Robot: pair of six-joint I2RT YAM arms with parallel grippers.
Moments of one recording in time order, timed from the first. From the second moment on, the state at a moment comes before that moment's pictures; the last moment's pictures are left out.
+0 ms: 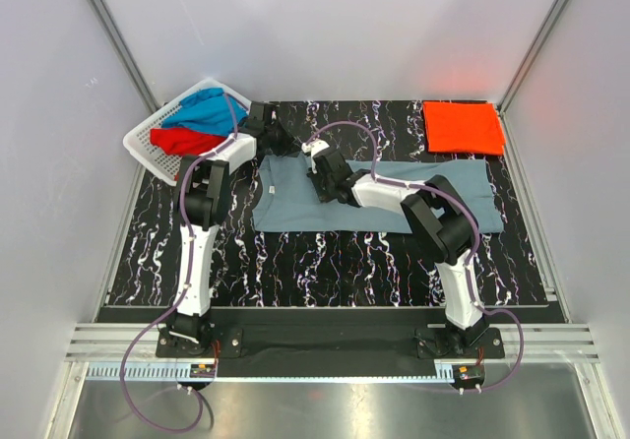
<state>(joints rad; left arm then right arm) -0.24 2.40 1.87 -0.21 0.34 -0.89 0.69 2.11 1.41 -0.07 0.10 0.11</state>
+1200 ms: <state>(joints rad) -0.24 2.14 1.67 -0.38 0.27 -0.81 0.69 1.87 1.23 -0.05 0.19 0.00</state>
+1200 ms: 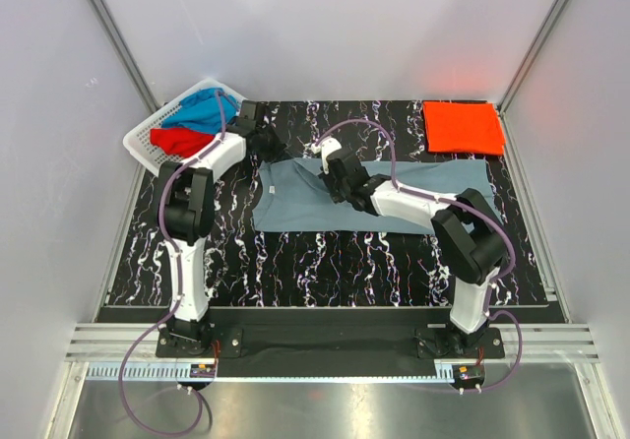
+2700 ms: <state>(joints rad) -0.35 2.05 1.35 -0.23 0.24 -0.76 0.68 1.88 1.19 -0.10 0.10 0.17</state>
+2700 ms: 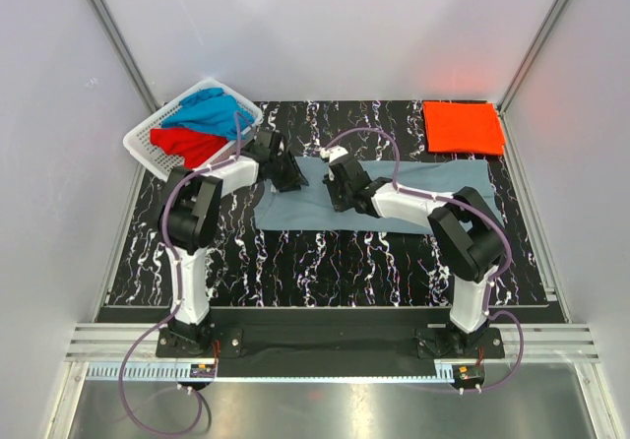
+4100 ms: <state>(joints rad) -0.39 1.78 1.35 -0.46 0.12 -0.64 0.58 1.68 1.31 -0.46 0.28 0.46</state>
